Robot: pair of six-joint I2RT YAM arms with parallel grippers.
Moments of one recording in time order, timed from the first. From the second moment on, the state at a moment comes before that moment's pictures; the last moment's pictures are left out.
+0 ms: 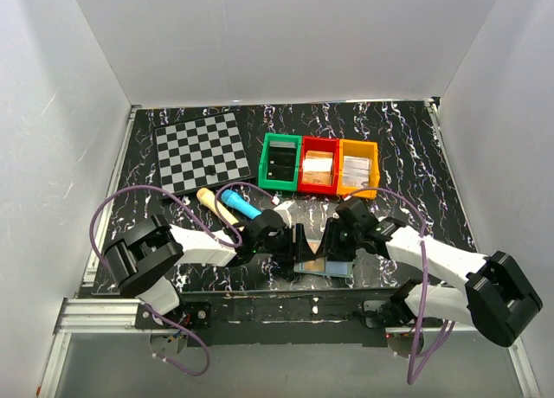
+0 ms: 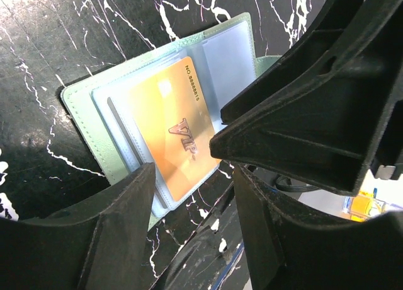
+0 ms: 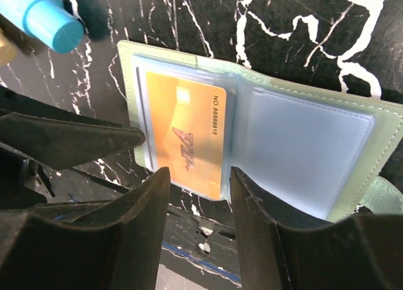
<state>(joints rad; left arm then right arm) -1.01 1.58 0.60 0.39 0.22 -0.86 0.73 1.14 0.54 -0.42 -0.18 0.88</state>
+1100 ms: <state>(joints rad) -1.01 1.60 0.66 0.38 0.20 -0.88 0.73 1.11 0.49 -0.38 -0.18 0.89</state>
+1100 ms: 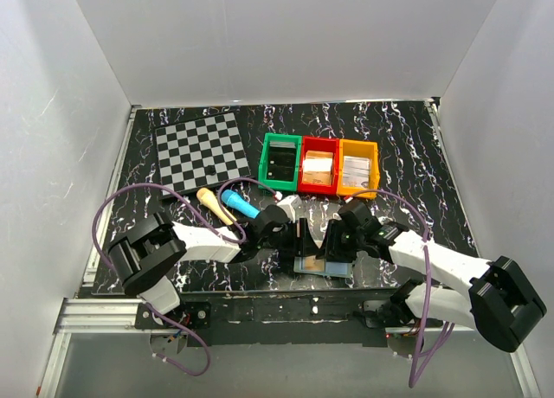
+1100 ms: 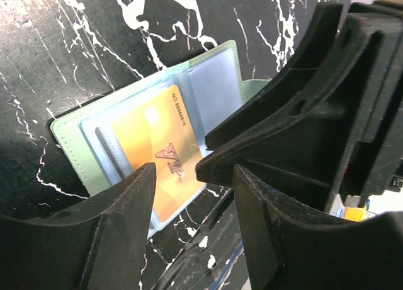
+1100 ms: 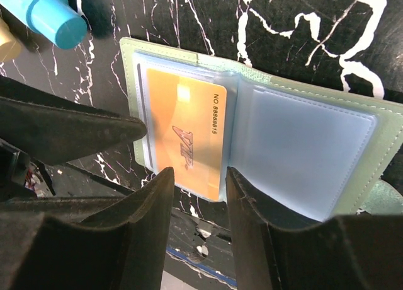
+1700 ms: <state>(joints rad) -1.01 1.65 0.66 0.39 0.21 -0.90 0.73 1.11 0.47 -0.36 -0.20 0.89</state>
